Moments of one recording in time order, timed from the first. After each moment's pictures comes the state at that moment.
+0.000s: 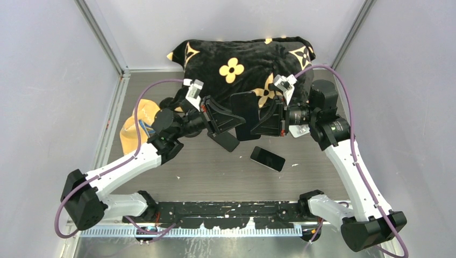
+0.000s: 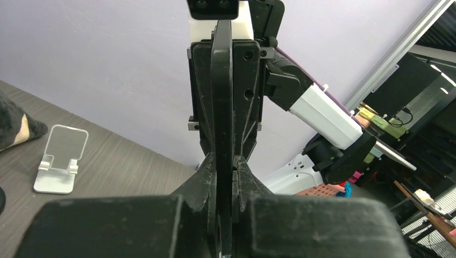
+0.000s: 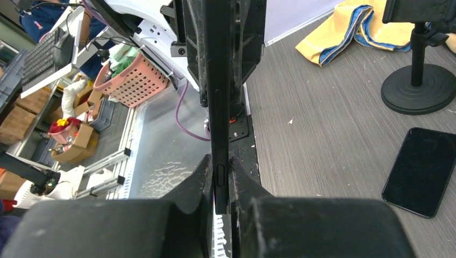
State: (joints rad) left arm -0.79 1.20 0.90 0.74 0.56 -0.80; right arm 0.27 1.03 1.18 -0.39 -1.28 0.29
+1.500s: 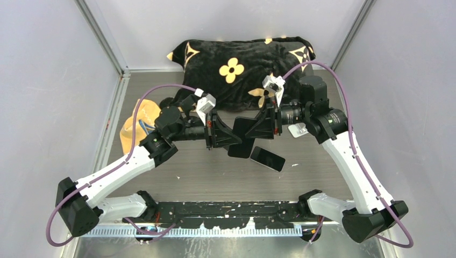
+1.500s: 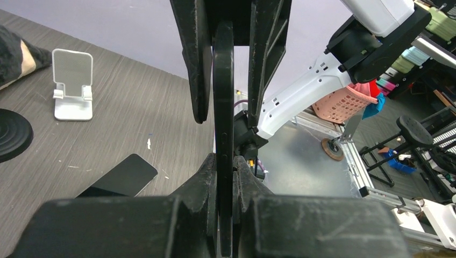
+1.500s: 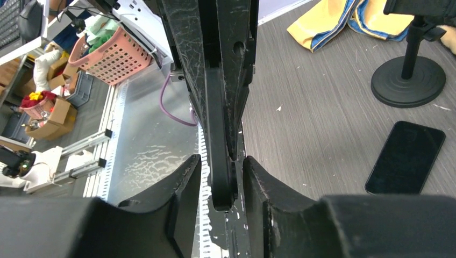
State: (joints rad) left arm -0.79 1.12 0.93 0.30 0.74 -0.48; right arm 0.37 1.11 1.32 -0.66 -1.17 0.02
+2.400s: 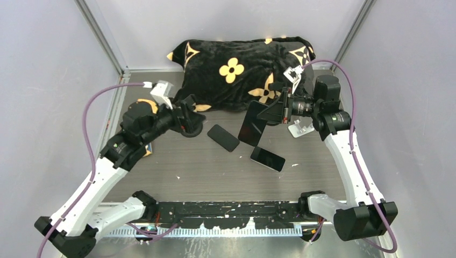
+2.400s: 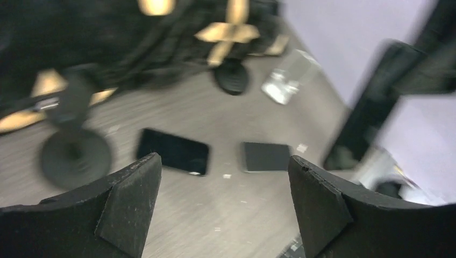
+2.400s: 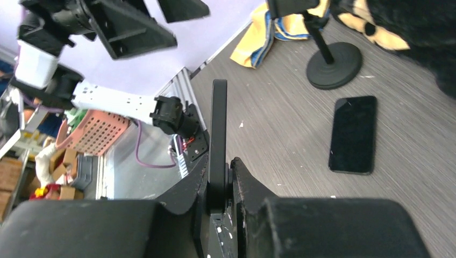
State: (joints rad) left arm -0.61 0.90 1.04 -0.31 0.20 -0.39; right arm 0.14 1.12 1.20 -0.42 -1.16 0.29
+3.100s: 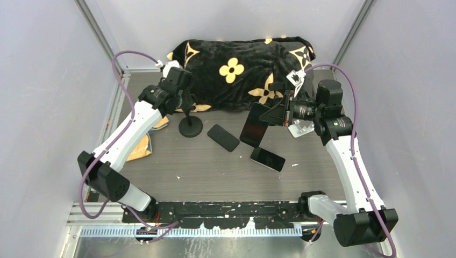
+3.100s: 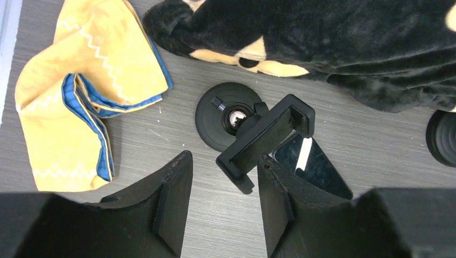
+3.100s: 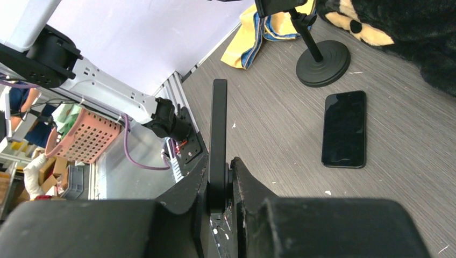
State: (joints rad) left arm -0.52 1.48 1.55 -0.88 -0.51 -0.56; right arm 0.10 1.07 1.13 -0.41 -1.12 0.30
